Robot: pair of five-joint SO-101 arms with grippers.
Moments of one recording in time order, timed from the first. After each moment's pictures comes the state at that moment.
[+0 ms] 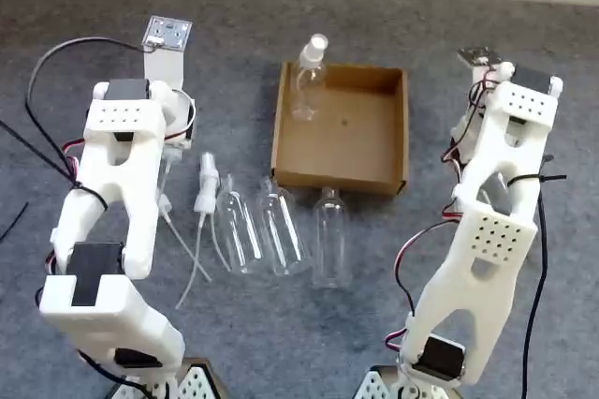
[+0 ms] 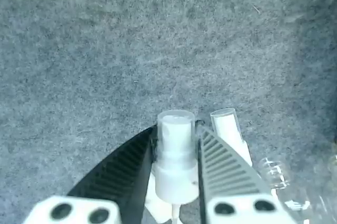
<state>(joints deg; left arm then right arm) -8.2 8.0 5.7 64.4 -2.8 16.6 50.6 -54.0 97.1 34.9</state>
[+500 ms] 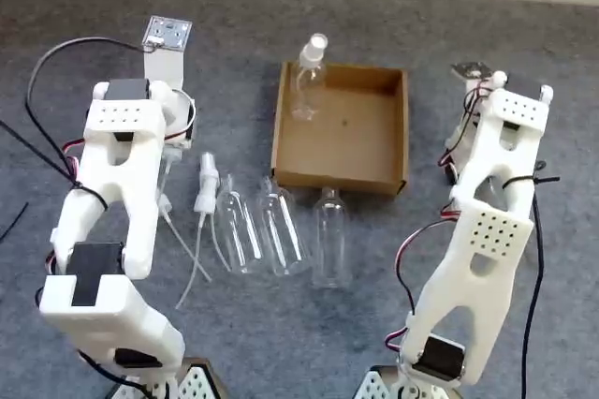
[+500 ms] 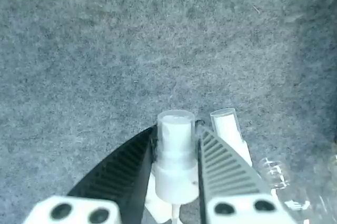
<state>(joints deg) -8.2 8.0 5.7 64.4 -2.8 16.6 55.9 -55.8 98.6 34.9</state>
